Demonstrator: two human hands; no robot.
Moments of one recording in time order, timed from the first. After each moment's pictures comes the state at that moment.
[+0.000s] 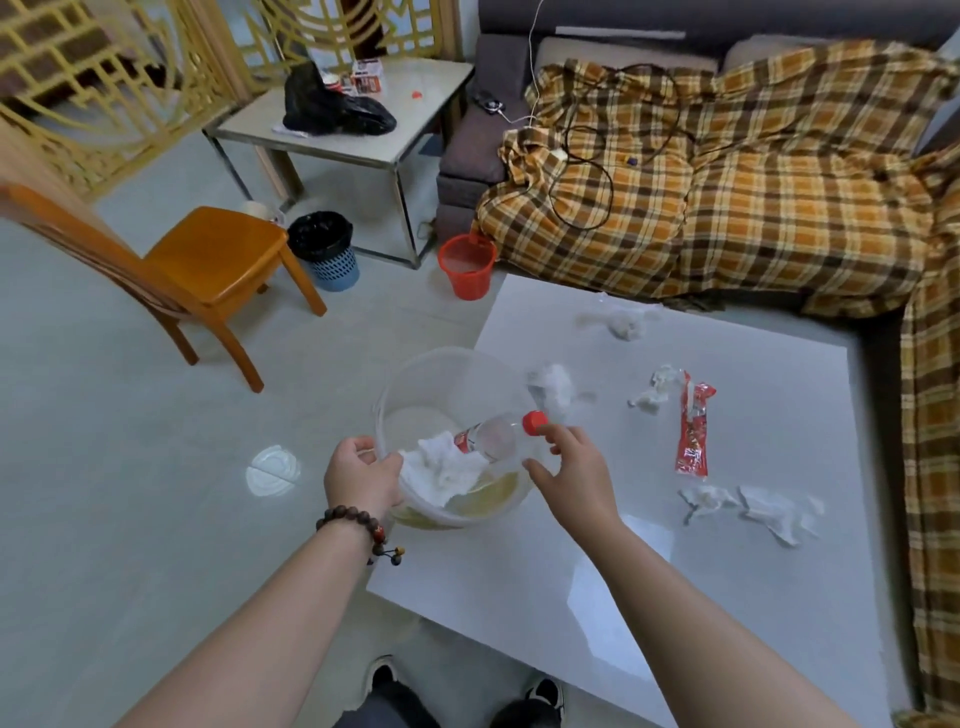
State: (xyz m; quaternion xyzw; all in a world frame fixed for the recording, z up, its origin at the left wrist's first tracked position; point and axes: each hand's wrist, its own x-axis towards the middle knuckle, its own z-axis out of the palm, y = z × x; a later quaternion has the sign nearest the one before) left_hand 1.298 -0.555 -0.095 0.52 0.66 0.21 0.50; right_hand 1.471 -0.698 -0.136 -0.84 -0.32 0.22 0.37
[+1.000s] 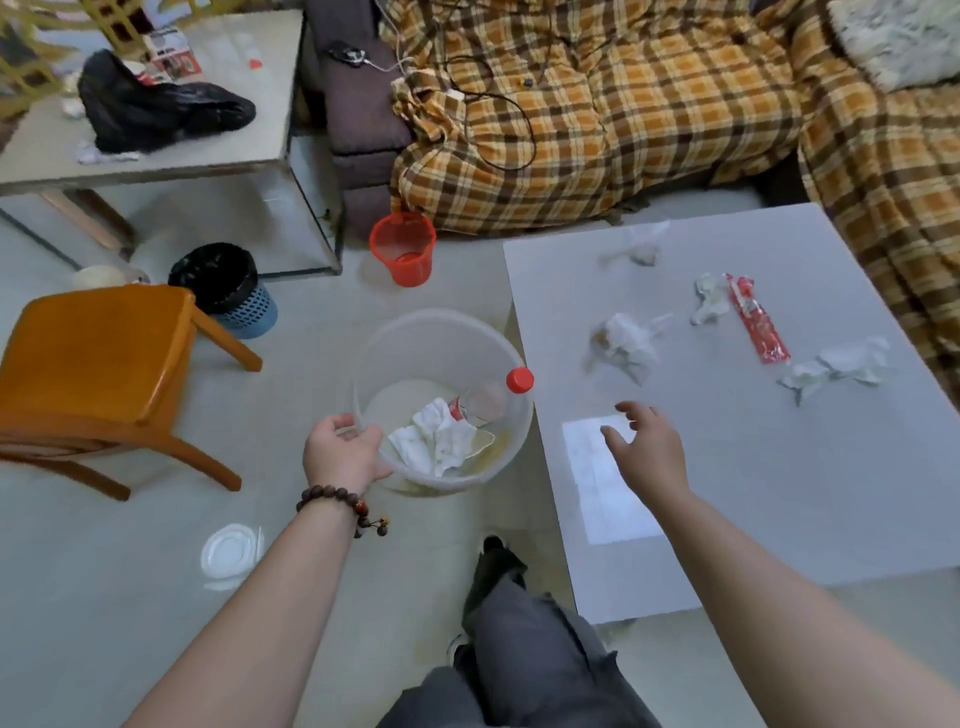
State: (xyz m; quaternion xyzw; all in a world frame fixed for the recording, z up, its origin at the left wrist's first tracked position) left_hand 1.233 -0.181 -0.135 0.62 0.55 0.09 0.55; right_hand 1.357 -0.478 -0.181 -0.94 0.02 0.14 0.32
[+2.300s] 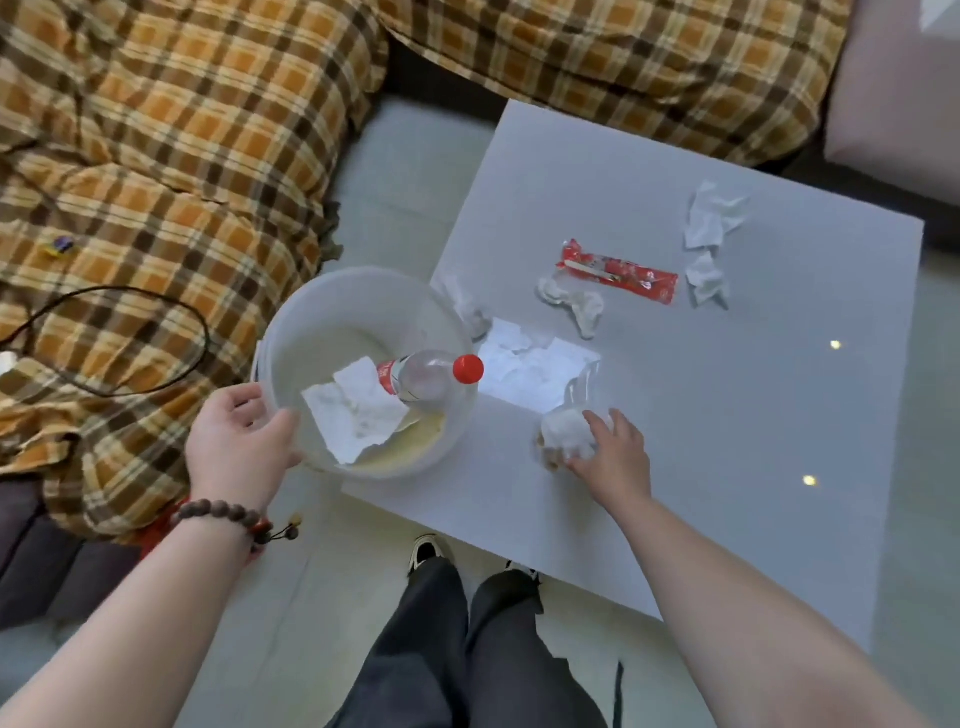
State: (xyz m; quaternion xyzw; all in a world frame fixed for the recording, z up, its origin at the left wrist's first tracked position) left_hand 1.867 -0.145 -0.165 0.87 0.11 -0.18 0.45; right_hand 1.634 -0.411 -0.323 -0.83 0.46 0.17 0.28
